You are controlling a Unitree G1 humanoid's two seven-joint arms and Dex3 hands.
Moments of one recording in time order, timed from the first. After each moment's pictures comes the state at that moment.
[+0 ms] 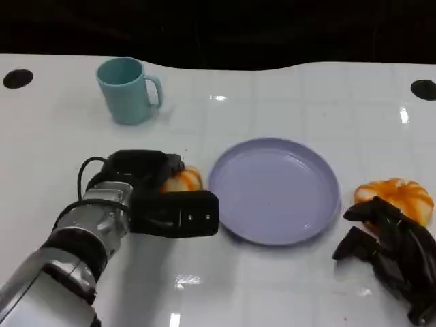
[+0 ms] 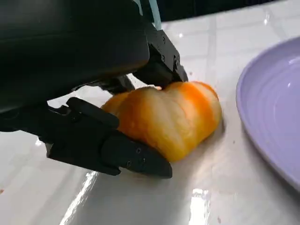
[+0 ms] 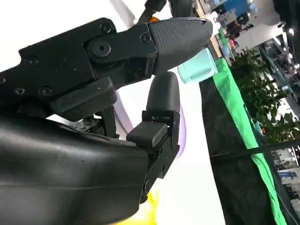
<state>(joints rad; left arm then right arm) -0.86 0.11 -0.54 1.26 0.77 -0.13 0.18 -0.26 -0.03 -0.26 0.80 0.37 -0.25 0.66</state>
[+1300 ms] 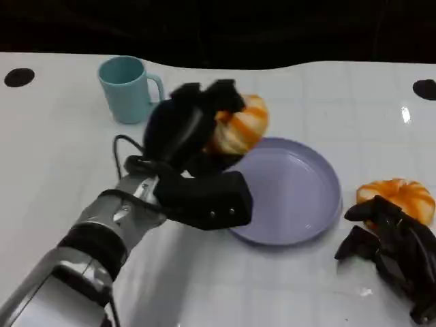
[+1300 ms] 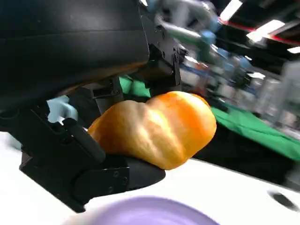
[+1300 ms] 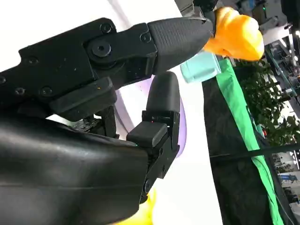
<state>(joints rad) -0.86 0.05 -0.47 1.10 0.65 -0.53 0.52 -0.28 -0.04 -0.26 0.84 0.35 -0.31 0.67</state>
